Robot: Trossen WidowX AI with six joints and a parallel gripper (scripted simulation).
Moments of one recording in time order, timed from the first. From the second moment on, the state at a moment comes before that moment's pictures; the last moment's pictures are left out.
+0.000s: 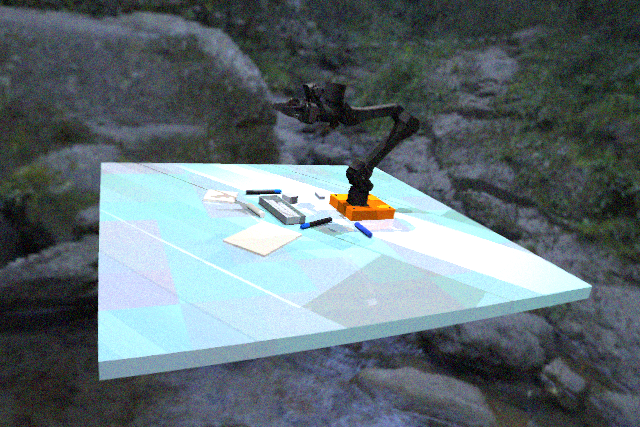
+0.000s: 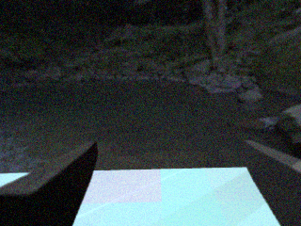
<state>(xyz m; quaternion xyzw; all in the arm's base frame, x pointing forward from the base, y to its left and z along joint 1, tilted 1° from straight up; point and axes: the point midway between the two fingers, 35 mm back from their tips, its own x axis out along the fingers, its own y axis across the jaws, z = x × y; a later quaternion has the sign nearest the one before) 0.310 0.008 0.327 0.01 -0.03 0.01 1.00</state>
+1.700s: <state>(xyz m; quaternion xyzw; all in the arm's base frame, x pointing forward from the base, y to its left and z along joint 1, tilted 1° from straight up) 0.282 -0.014 0.042 -0.05 0.70 0.04 0.71</state>
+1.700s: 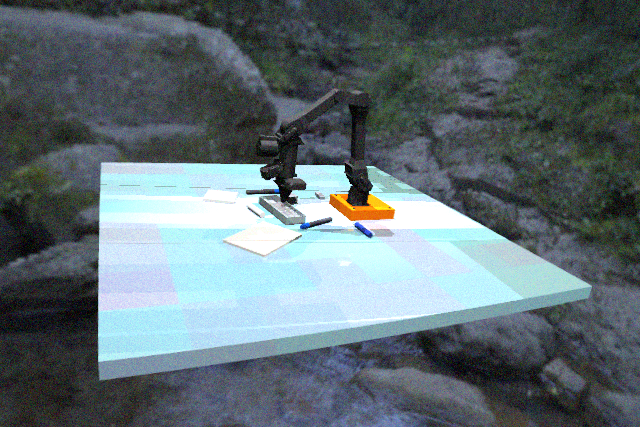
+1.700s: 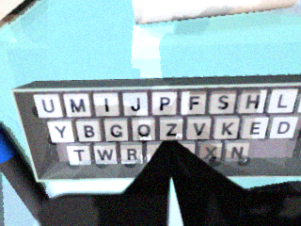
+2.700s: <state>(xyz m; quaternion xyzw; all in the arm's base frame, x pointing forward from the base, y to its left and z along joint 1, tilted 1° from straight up) 0.293 -0.091 0.044 -0.05 0.70 0.04 0.71</state>
